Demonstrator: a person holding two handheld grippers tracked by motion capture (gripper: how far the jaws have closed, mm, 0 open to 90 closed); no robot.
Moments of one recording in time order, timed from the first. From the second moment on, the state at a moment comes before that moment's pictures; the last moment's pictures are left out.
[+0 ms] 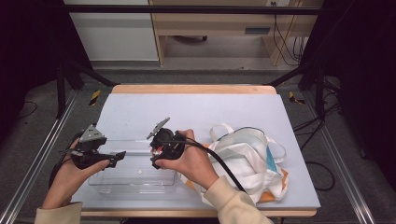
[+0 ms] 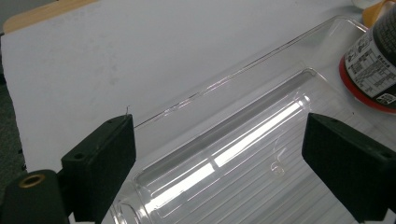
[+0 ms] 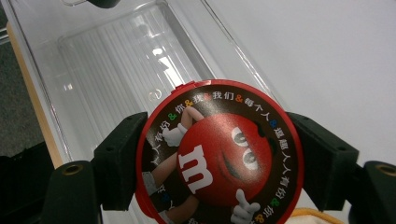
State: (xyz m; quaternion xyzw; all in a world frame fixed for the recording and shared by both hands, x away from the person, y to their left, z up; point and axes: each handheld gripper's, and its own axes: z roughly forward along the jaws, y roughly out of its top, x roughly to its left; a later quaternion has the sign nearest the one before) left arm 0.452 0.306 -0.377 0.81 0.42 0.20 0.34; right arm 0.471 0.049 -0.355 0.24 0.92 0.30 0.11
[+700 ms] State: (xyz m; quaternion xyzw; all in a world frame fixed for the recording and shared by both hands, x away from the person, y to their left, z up) left arm 0.453 0.306 -0.378 0.82 0.42 0.20 0.34; right arm 0.475 0.054 -0.376 0.24 0.92 0.28 0.11
